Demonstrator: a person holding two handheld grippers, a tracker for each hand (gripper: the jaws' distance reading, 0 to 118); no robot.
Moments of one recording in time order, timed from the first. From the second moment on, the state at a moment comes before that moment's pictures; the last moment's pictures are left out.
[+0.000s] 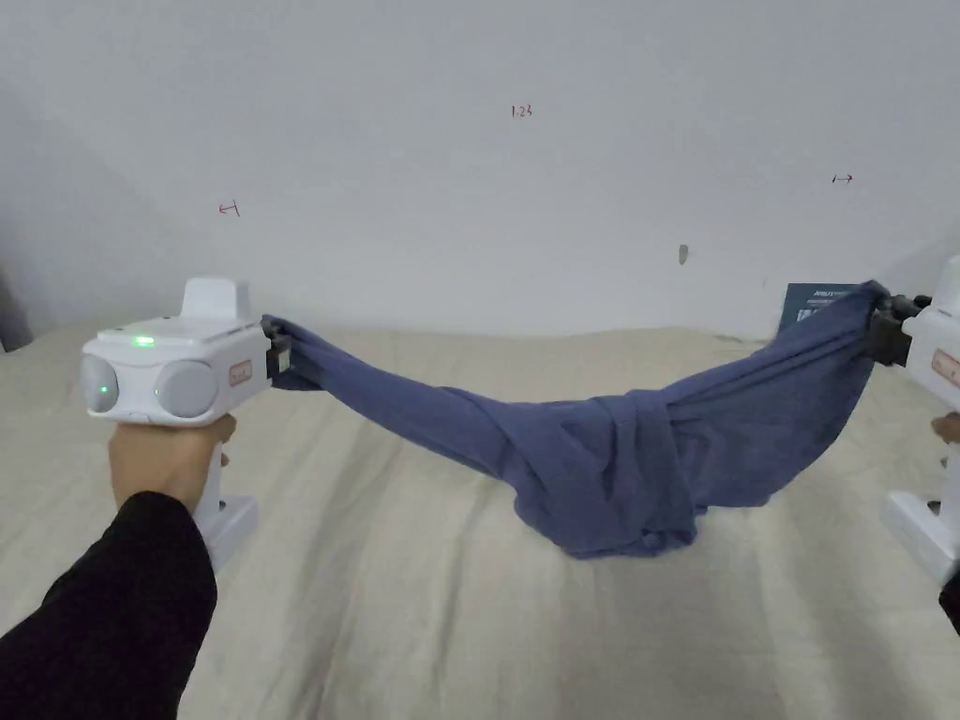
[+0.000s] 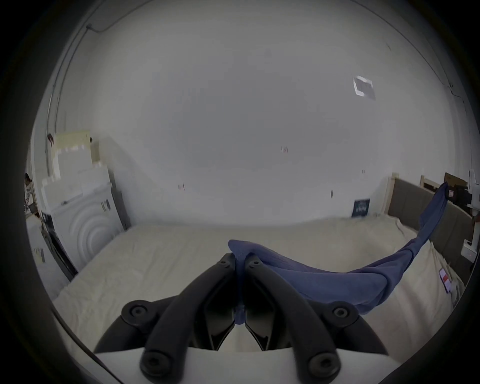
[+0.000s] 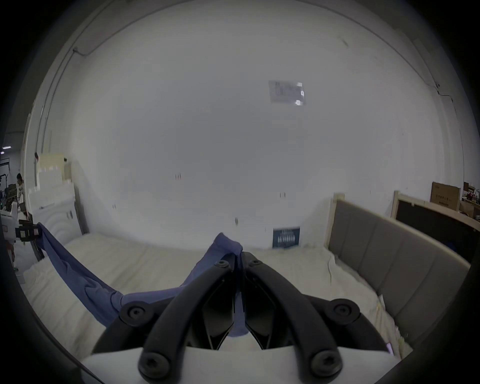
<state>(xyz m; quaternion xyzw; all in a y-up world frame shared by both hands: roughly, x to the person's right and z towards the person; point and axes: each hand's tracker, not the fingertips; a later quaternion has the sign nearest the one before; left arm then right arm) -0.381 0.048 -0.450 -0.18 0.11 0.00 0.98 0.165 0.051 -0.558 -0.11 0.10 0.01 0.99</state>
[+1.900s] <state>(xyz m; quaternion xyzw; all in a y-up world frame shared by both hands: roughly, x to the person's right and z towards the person) -0.352 -0.209 -0.094 -0.44 0.14 0.10 0.88 0.215 -0.211 -0.193 -0.48 0.05 -0.07 0.87</state>
